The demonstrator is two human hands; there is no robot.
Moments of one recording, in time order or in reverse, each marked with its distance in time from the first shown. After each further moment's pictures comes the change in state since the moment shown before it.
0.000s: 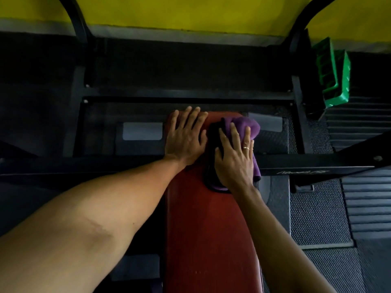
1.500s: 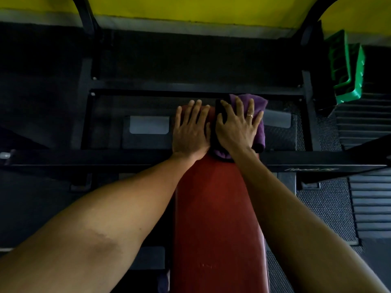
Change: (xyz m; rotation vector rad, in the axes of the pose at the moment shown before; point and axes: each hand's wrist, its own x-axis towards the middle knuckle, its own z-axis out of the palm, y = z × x) left_hand -0.005 0.003 -0.009 -0.033 -0.045 -0.116; right_hand 0.077 -0.027 0.001 -0.105 -0.021 0.081
